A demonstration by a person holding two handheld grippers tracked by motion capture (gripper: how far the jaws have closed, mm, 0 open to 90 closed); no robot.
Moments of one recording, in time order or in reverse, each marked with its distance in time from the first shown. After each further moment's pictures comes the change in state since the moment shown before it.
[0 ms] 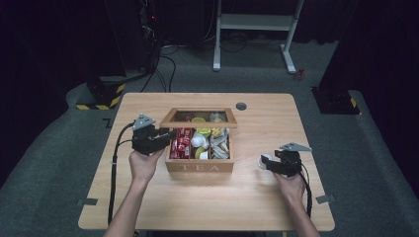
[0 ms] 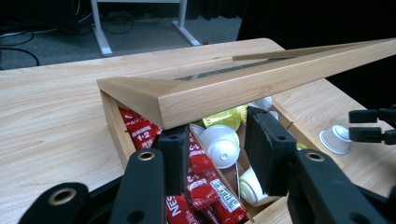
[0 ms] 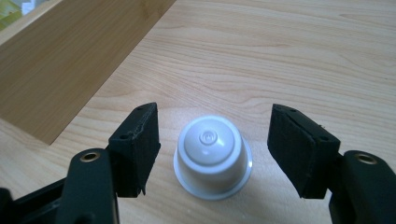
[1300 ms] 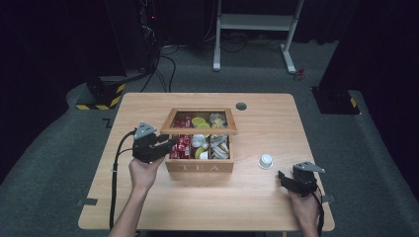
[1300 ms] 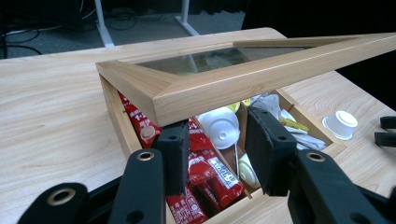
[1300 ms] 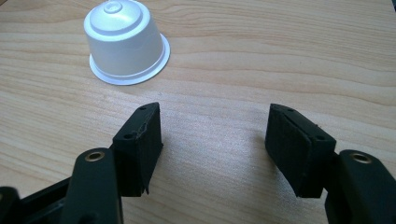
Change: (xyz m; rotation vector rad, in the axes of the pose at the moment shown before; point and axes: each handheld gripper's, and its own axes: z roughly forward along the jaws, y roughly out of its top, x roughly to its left) left arm -0.008 -0.020 -0.005 0.016 0.019 0.012; right arm -0.018 -0.059 -0.027 0.055 -0.205 0.012
